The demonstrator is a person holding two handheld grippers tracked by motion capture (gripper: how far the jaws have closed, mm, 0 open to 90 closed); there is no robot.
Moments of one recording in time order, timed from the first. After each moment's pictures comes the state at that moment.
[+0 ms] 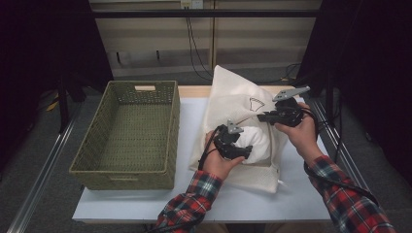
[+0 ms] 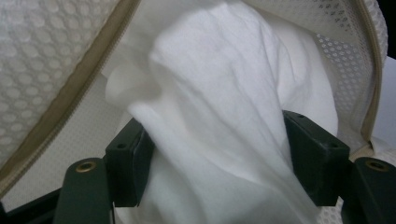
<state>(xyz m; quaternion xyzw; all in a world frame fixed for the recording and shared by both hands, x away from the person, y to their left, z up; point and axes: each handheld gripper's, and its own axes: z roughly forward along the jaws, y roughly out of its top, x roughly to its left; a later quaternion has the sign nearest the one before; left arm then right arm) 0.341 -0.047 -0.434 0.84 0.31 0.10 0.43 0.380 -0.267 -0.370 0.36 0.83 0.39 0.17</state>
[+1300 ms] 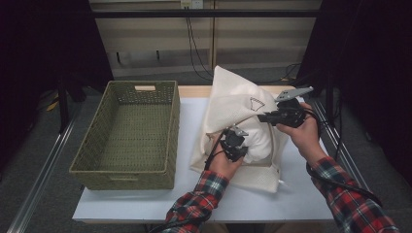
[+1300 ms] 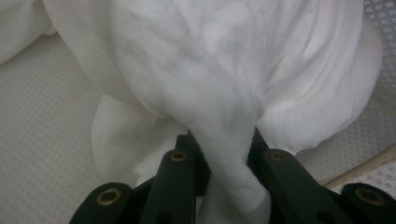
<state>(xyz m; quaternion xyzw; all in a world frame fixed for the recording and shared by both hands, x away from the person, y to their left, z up) 0.346 -0.067 -0.458 0.85 0.34 0.10 0.39 0.373 -0.268 -0.364 0.34 0.83 0.40 0.17</state>
